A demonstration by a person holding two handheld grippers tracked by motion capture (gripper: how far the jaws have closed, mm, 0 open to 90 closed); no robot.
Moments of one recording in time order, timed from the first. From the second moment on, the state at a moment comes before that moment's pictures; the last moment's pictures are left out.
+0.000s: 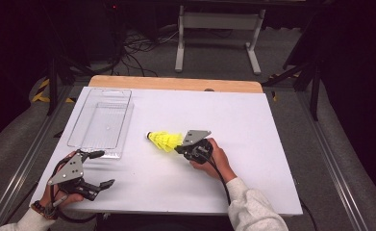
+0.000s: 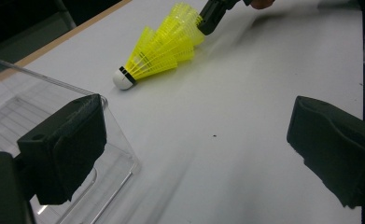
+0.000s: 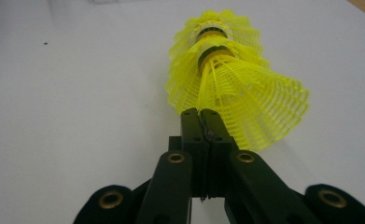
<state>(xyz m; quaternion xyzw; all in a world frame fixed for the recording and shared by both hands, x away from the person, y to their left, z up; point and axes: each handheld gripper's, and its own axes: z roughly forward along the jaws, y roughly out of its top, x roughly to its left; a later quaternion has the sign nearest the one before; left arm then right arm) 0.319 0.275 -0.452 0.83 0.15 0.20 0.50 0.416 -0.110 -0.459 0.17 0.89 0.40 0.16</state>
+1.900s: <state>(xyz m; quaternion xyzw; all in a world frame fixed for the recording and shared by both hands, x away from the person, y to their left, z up) 0.320 0.275 -0.452 0.83 0.15 0.20 0.50 0.415 -0.099 -0.463 0.24 0.87 0.41 0.16</state>
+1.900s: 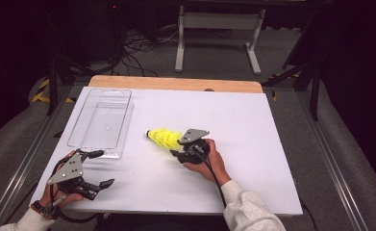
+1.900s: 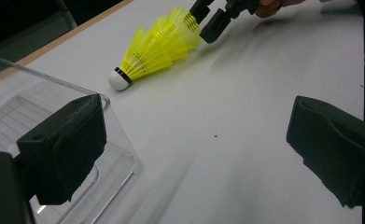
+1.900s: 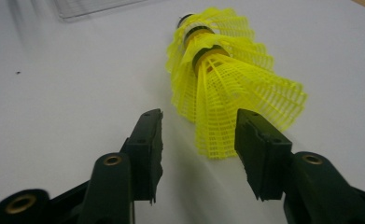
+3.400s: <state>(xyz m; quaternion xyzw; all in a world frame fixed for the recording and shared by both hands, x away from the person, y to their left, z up) 0.322 0.273 -0.454 0.83 0.16 0.19 0.50 0.424 -0.034 -0.478 0.39 0.80 0.41 0.19</state>
